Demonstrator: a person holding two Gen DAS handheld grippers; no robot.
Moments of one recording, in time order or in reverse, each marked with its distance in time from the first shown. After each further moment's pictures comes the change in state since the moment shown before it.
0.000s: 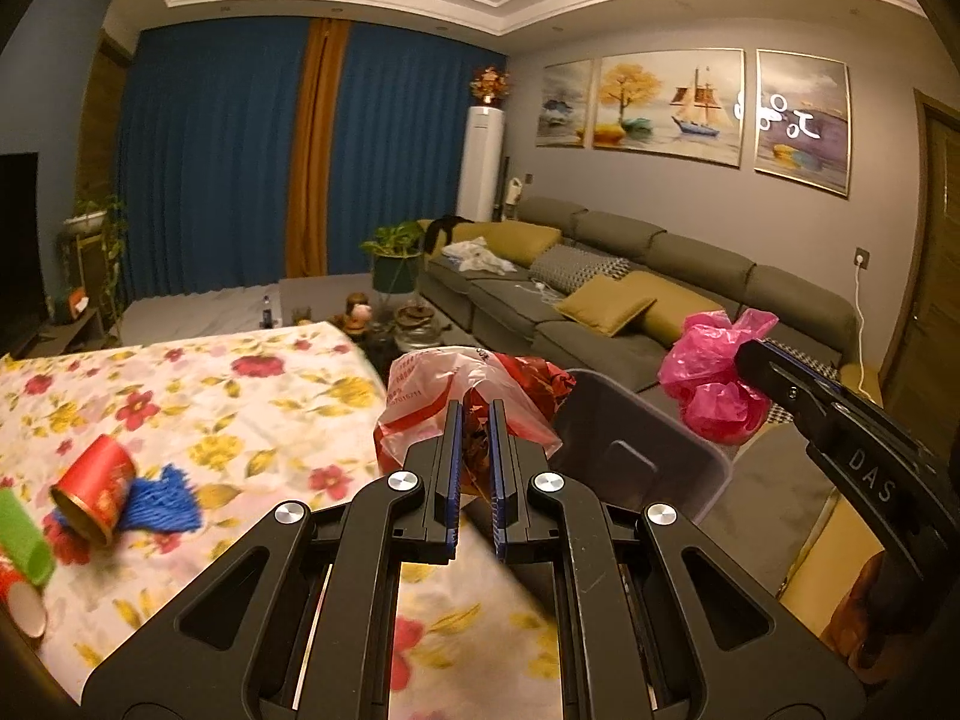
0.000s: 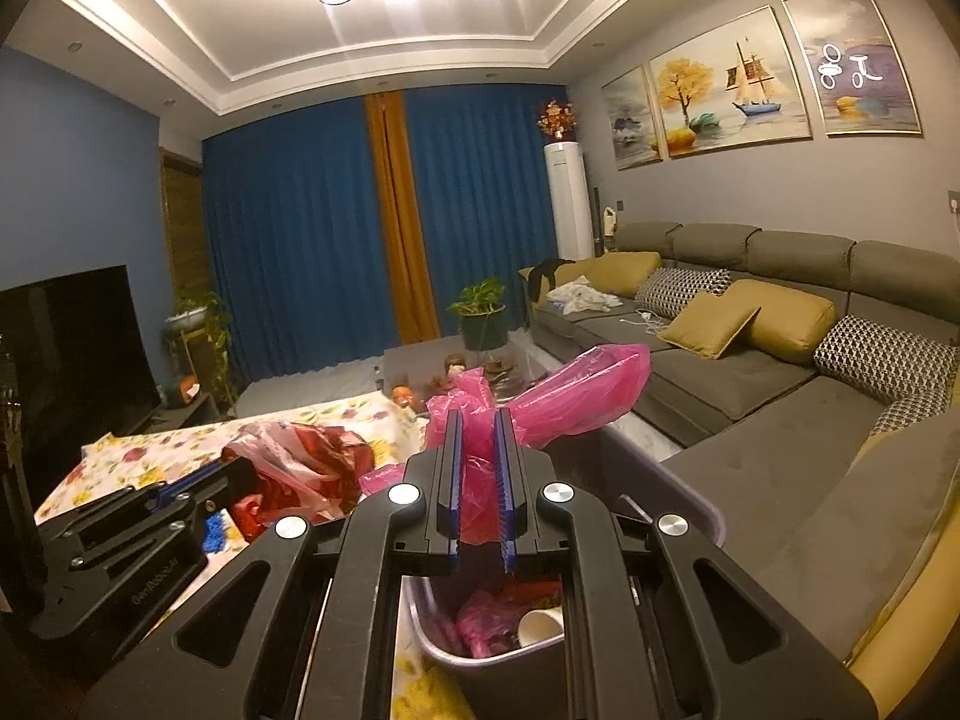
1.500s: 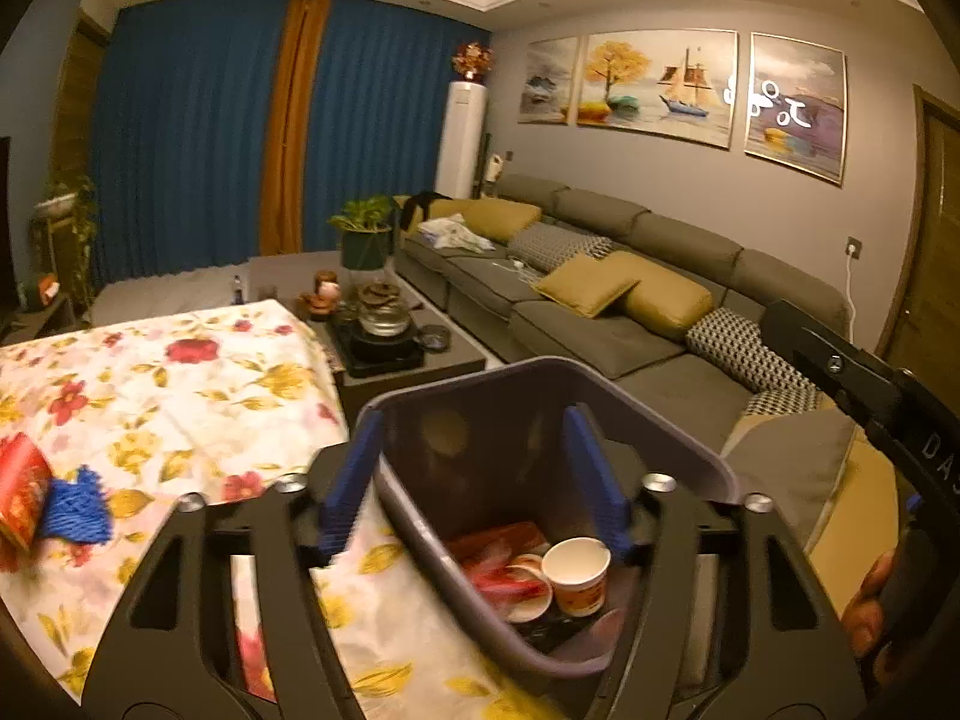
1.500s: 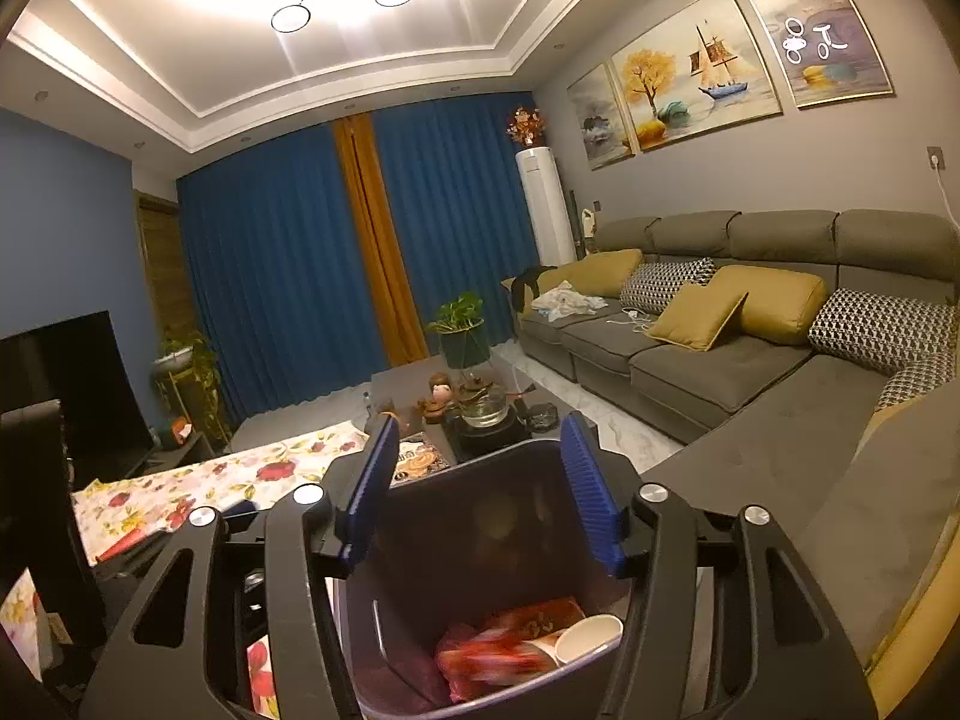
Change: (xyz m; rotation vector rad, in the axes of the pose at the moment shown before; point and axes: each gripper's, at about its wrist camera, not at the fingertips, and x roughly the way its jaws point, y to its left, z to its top) left arm 0.077 -0.011 -0.010 -0.012 0.052 -0.037; right arm 0.024 -0.045 0.000 0.097 -0.036 -0.017
